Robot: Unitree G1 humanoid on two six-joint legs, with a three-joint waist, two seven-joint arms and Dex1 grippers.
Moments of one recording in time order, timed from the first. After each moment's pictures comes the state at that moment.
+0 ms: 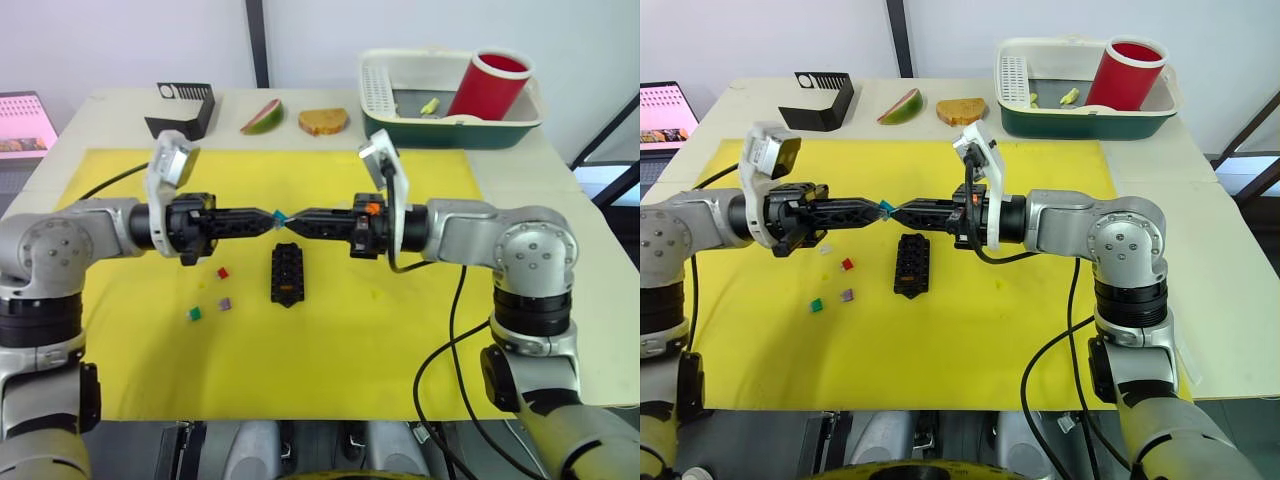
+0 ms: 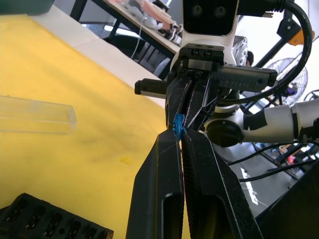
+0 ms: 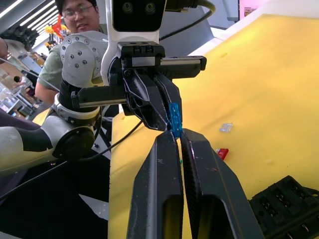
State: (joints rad) left arm -0.66 0.76 0.17 -0.11 -1.01 1.19 -1.11; right arm -0.80 -0.37 -0.04 -0.27 1.20 1.28 0.39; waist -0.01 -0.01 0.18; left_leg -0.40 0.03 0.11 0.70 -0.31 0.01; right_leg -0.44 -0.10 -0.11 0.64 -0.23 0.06
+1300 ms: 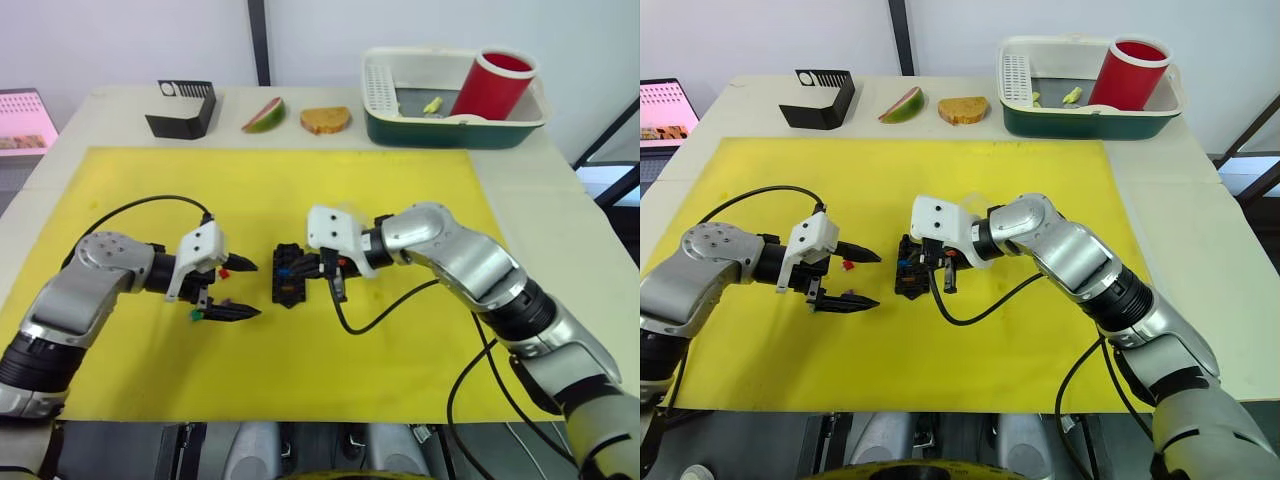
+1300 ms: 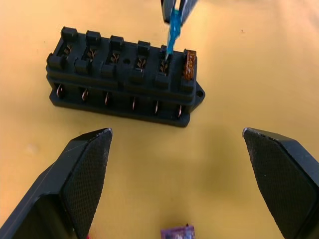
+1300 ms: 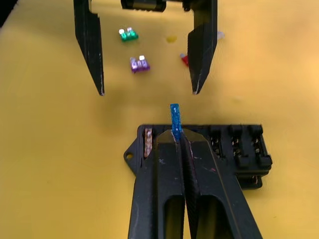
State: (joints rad) left arm -0.41 0.91 -0.13 -0.14 -0.40 0.49 -1.30; right arm -0.85 -0.57 0.55 -0.23 0.32 0.73 0.97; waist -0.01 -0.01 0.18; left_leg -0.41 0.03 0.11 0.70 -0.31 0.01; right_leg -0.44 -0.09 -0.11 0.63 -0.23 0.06
